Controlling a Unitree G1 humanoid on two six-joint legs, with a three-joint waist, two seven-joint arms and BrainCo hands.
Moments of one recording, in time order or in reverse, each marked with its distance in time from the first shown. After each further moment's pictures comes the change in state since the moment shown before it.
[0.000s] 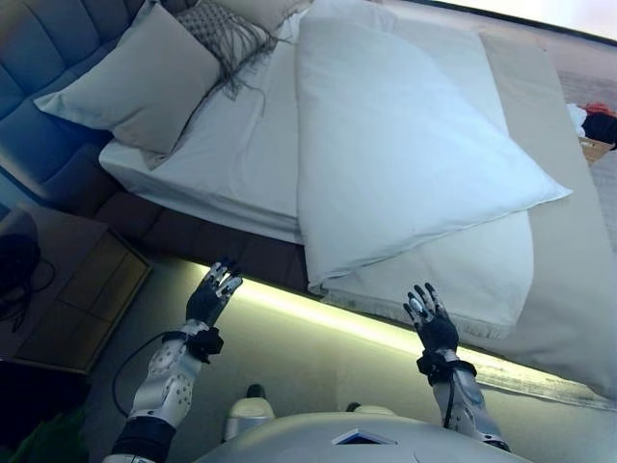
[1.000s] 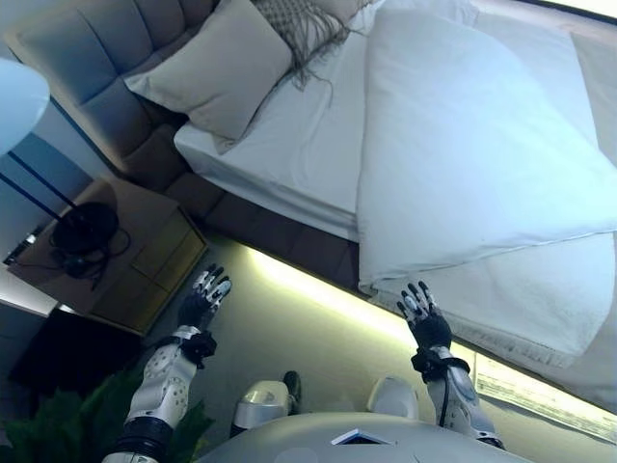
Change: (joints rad) left arm -0.015 0.008 0.036 0.116 -0.002 0.000 0.042; right arm 0.014 0.020 -0.006 -0.014 -0.012 0.023 0.024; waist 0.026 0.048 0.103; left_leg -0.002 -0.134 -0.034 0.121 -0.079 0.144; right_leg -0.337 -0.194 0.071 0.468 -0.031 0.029
